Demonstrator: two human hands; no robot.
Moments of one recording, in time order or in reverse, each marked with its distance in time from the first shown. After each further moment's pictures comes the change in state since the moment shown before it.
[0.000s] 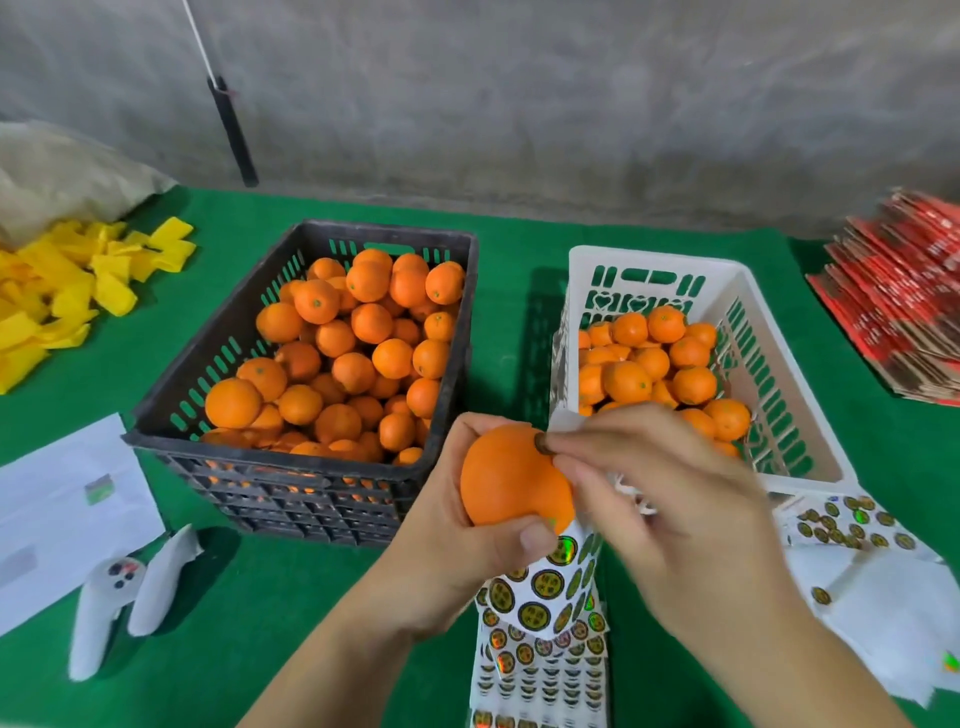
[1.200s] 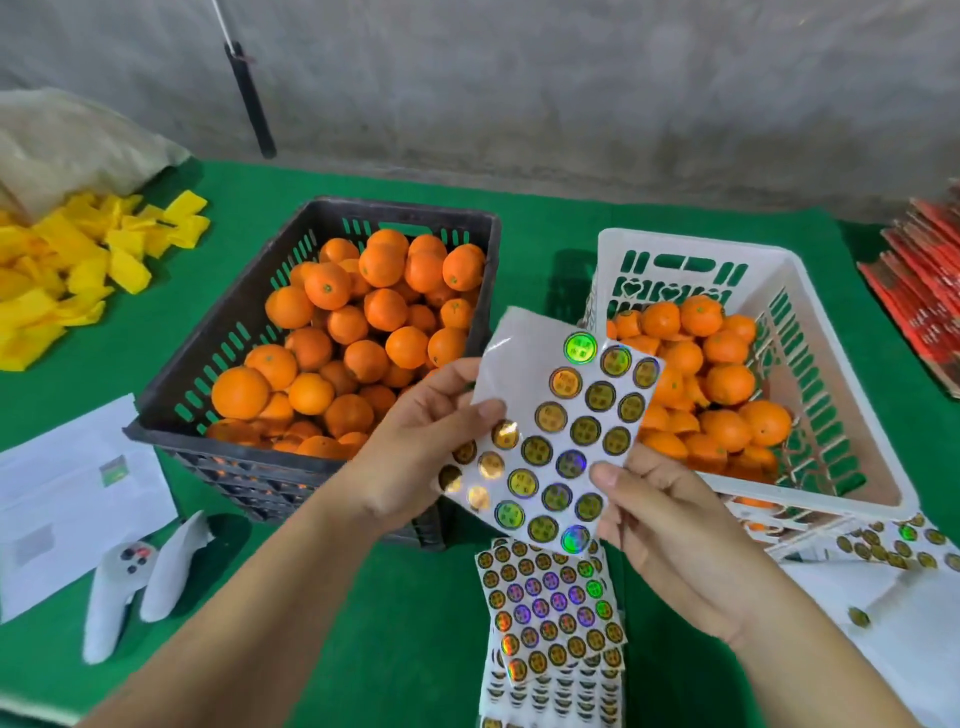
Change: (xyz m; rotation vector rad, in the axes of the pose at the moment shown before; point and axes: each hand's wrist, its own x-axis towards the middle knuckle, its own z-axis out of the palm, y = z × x) left_hand 0.066 0.002 -0.079 -0.107 -0.026 -0.102; right_hand -0.014 0.077 0.043 1.096 -0.314 0.976
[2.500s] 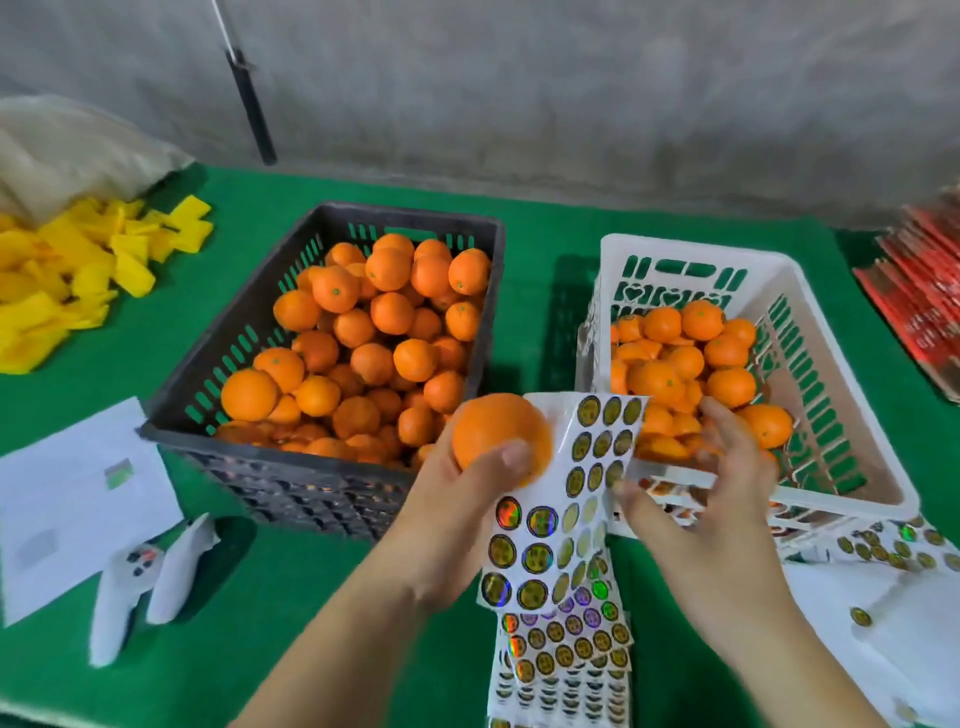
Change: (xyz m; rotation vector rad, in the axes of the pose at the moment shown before) left_hand -0.040 -0.010 0.057 -0.130 0.188 -0.089; right_hand -0.026 0.002 0.011 -0.737 0.576 -0.301
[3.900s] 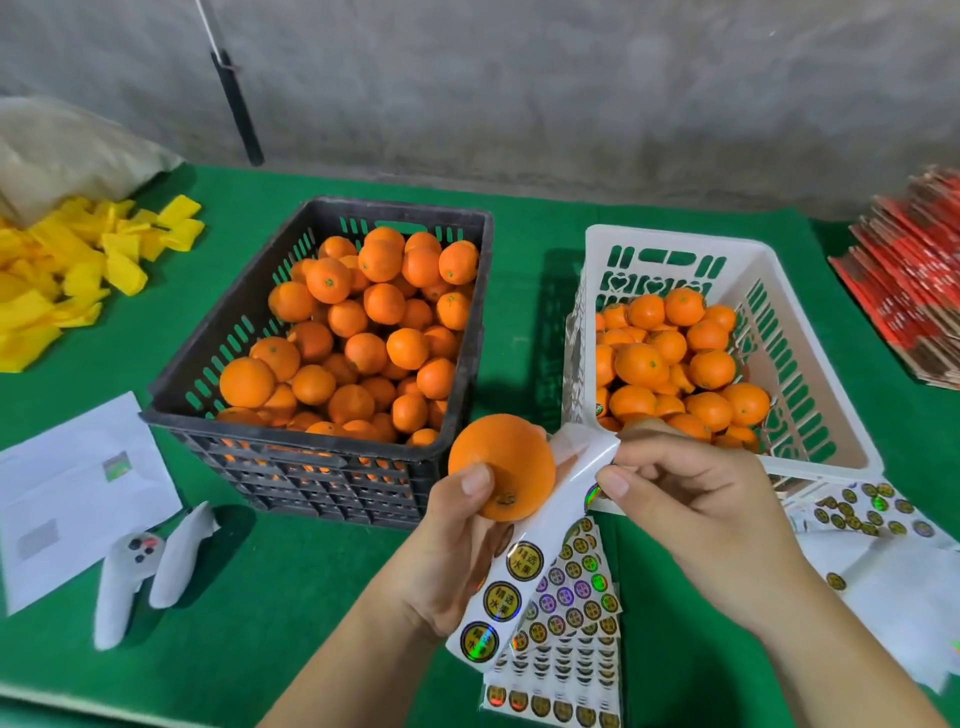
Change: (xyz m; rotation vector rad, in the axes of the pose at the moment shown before) left_hand -0.025 -0.033 0.001 -0.199 -0.356 -0.103; right_hand -0.011 -0.022 -0.017 0.328 -0.337 -0.297
